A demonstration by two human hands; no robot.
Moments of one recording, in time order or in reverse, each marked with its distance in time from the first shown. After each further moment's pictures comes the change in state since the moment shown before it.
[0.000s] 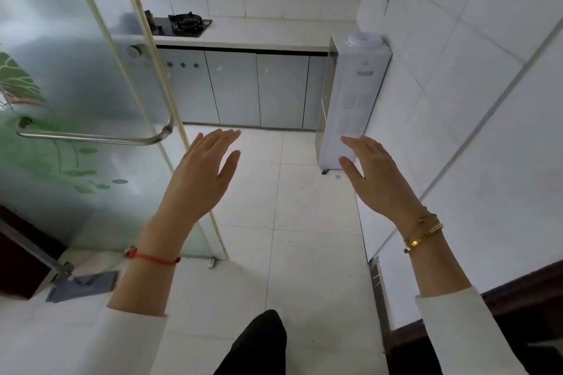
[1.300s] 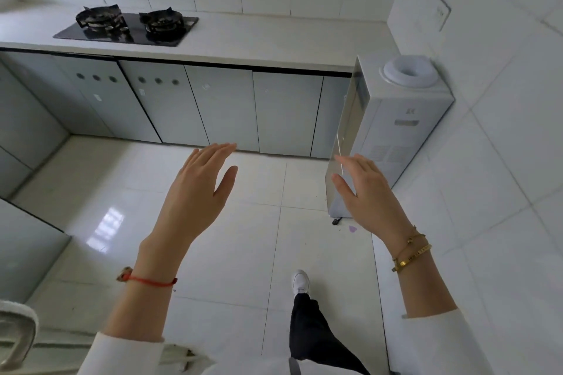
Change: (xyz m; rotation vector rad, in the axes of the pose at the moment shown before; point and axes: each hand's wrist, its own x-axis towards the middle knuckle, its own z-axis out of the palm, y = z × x) left_hand 0.454 -0.173 0.197 -0.012 -0.074 -0.147; right_hand 0.497 0.174 0.106 0.050 -0.130 0.080
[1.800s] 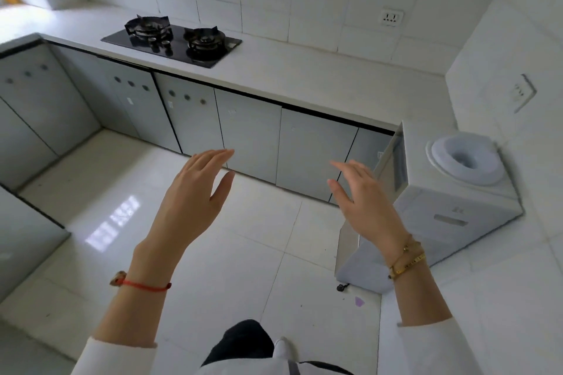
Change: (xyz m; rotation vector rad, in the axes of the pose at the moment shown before) left_hand 0.198 -0.032 0.035 0.045 0.126 -0.191; right_hand 0.265 0.031 -0.019 0.026 -0.102 -0.199
